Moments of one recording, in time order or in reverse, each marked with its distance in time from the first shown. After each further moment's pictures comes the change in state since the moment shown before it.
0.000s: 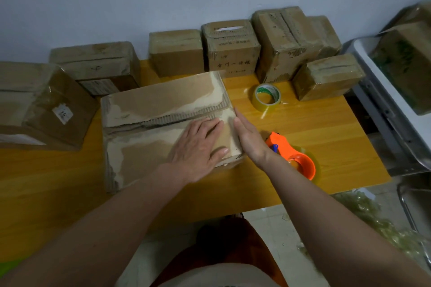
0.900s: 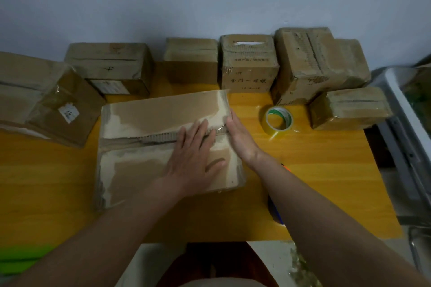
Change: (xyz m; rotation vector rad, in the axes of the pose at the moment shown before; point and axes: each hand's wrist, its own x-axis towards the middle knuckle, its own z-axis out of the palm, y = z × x) left_hand 0.029 -0.004 -0.001 -0.076 -0.034 -0.241; right_hand 0.078 -0.022 -0.006 -0.082 -0.194 0.013
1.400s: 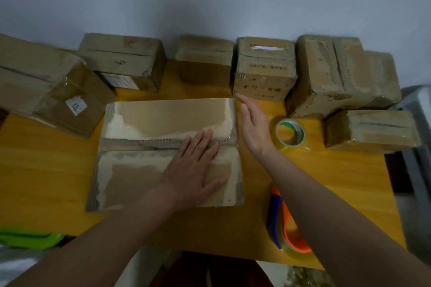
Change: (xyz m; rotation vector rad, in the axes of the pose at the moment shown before) left_hand 0.002 -0.006 0.005 -0.014 0.022 0.016; right_hand 0.046 -0.016 -0.026 -0.188 0.281 -0.429
